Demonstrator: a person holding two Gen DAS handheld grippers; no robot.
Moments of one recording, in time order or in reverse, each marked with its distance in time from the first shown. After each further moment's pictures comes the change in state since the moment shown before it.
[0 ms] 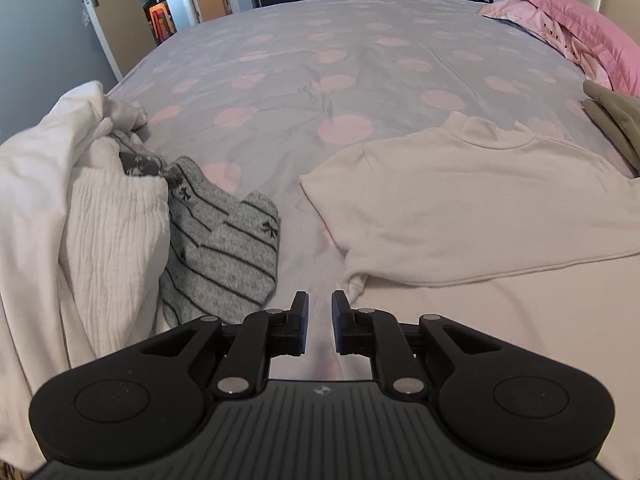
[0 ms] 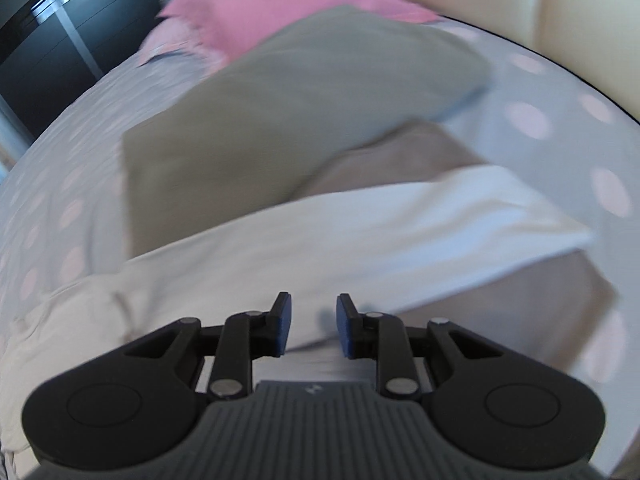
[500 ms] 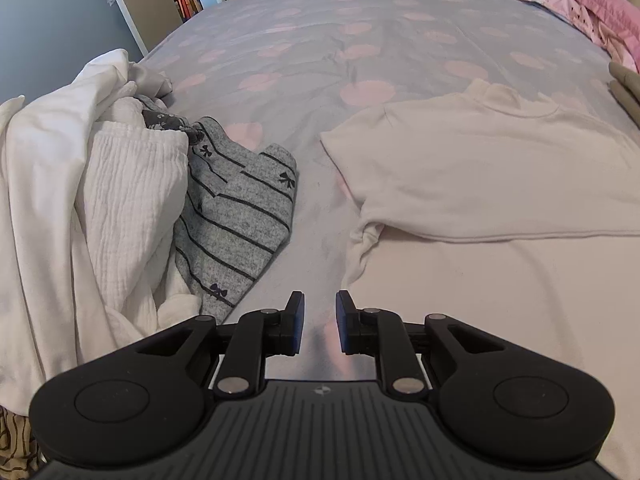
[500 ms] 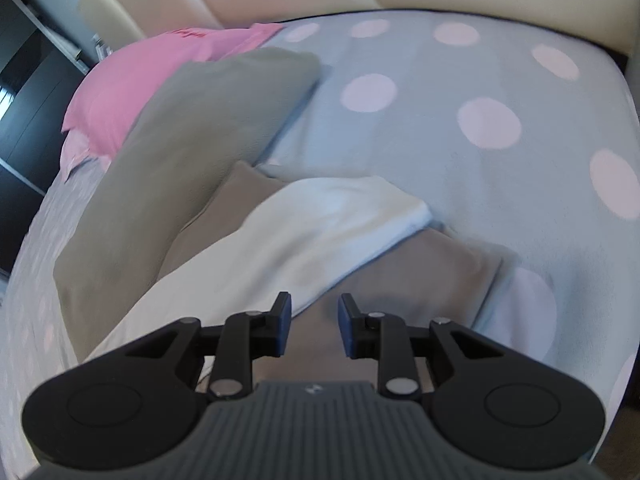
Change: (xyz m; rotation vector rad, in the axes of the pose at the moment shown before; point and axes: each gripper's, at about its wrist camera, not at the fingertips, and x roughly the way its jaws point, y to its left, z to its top) left arm 0.007 -0.009 -0.024 -0.017 0.063 0.090; right arm -0.008 -0.133 0.003 0.392 -0.055 -0.001
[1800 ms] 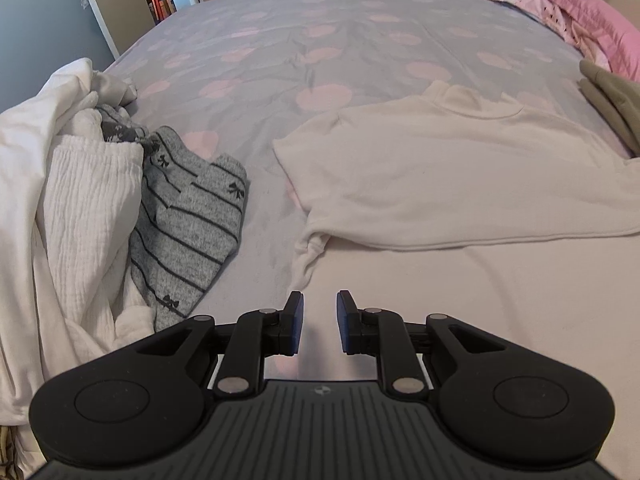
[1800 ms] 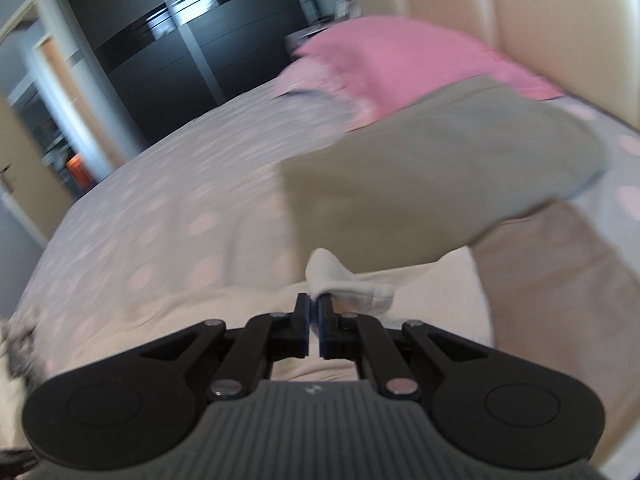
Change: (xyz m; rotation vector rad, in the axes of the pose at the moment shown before) left arm -0.005 -0.020 0.010 0.009 -0.015 -0.097; right arm -0.045 0.228 -0.117 -0.601 -0.005 0.378
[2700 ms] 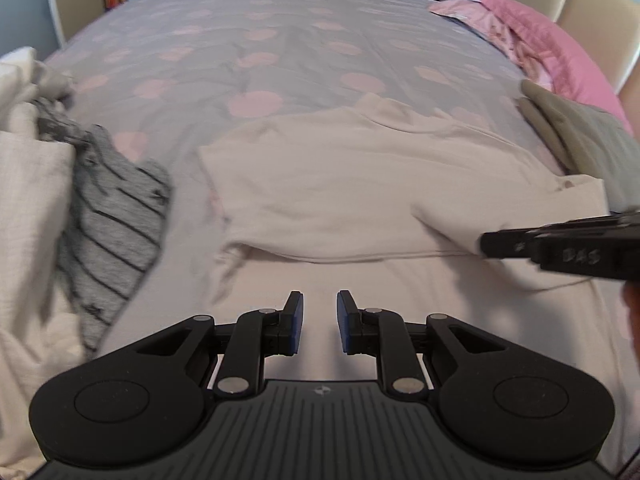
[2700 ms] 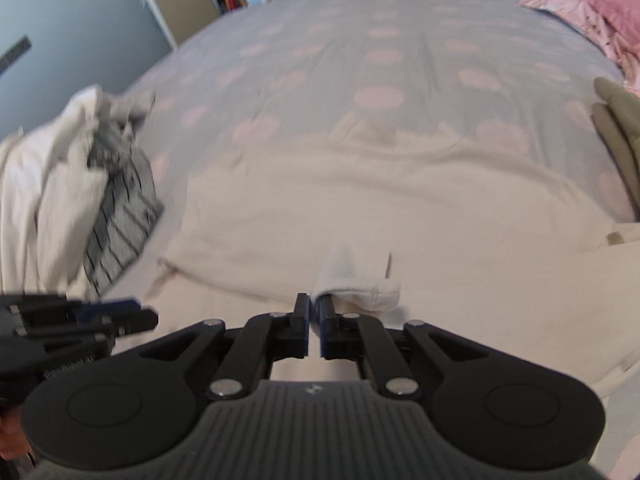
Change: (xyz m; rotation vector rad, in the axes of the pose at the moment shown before) left arm 0.004 -0.011 0.004 -0.019 0.003 -0.256; right arm 0.110 0.249 -0.132 -0.464 0.361 0.249
